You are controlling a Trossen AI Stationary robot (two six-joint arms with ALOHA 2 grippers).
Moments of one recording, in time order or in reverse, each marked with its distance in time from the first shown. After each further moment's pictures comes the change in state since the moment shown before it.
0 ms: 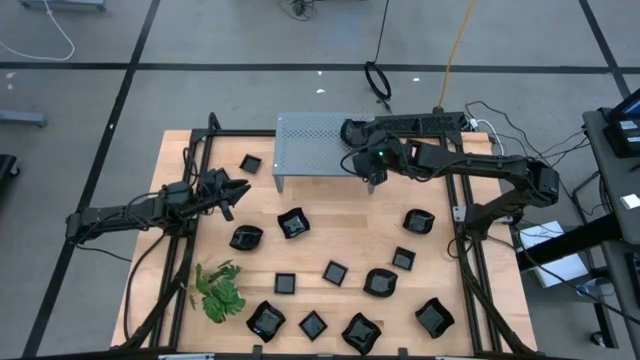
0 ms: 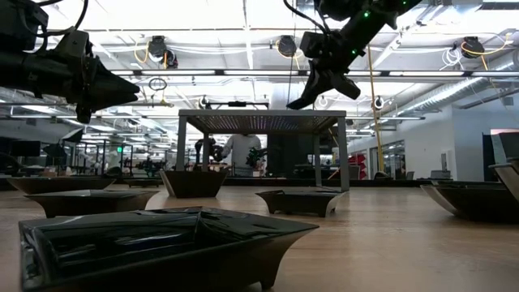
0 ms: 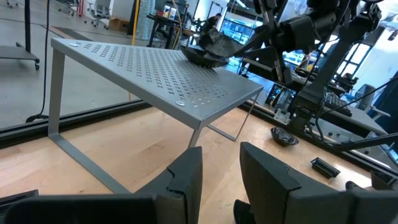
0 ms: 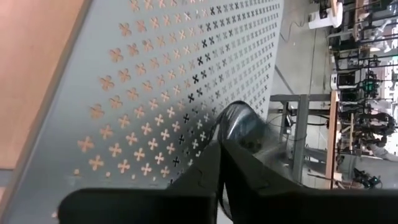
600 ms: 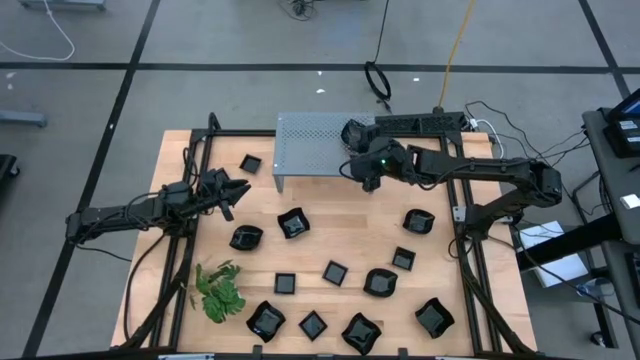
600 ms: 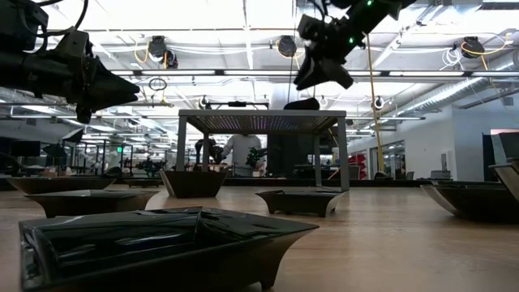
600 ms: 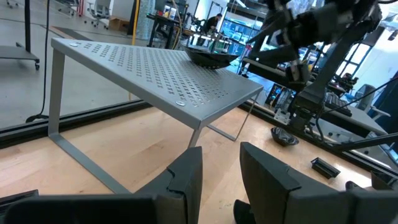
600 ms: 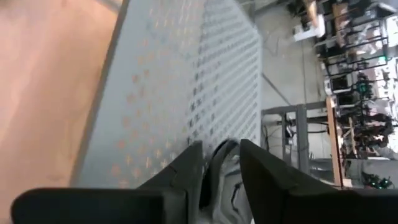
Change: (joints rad) left arm 0.000 0.000 0.000 0.000 0.000 0.000; right arm 0.083 -0.024 0.000 0.069 0.004 0.139
